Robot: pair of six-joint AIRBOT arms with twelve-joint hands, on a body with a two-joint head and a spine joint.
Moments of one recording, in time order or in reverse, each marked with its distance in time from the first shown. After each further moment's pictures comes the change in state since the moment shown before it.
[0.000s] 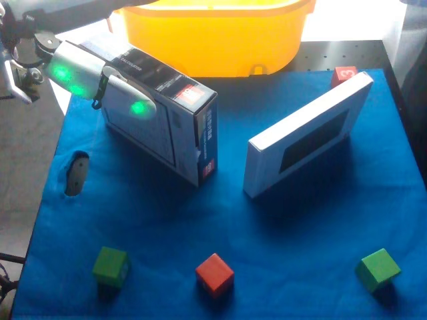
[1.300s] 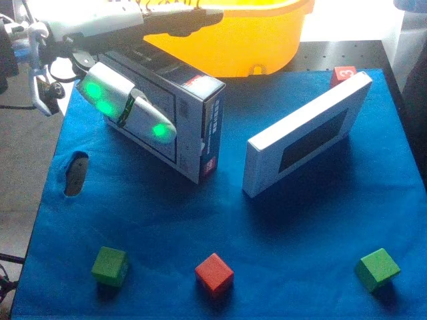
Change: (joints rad) left arm 0.025 -0.111 0.095 0.148 0.035 -0.099; right arm -0.006 0.002 -0.010 0.000 0.001 0.000
